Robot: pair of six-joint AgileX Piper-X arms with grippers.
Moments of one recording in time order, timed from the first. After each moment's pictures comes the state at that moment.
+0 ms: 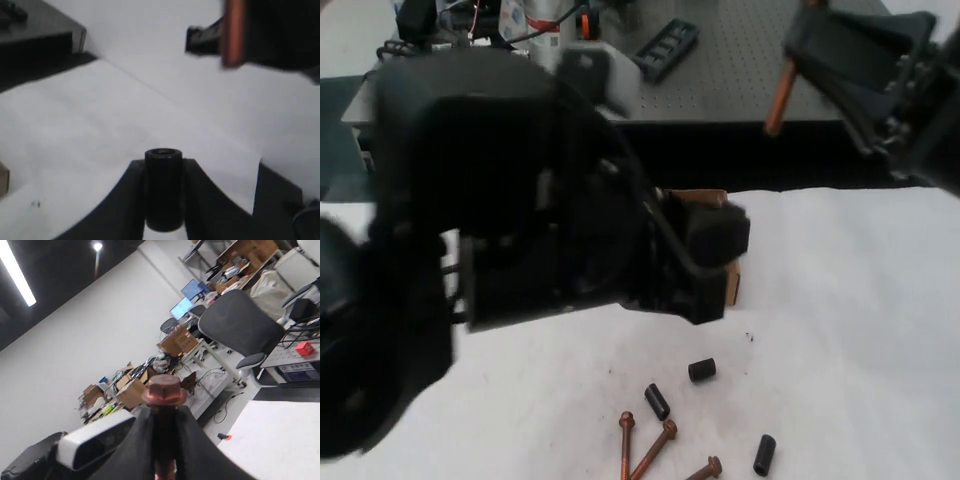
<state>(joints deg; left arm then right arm) -45.3 61.7 -44.4 -3.4 23.0 -17.7 12.1 50.9 -35.9 -21.0 -33.7 43.5</state>
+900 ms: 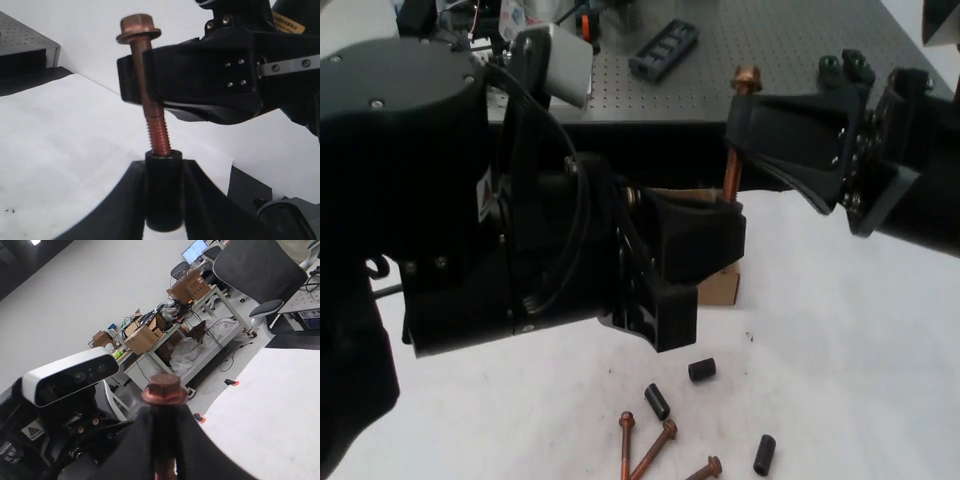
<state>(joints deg) -45.3 58.7 -43.3 -1.6 25.8 -18.8 18.1 52.8 -37.2 -11.8 -39.2 35.9</state>
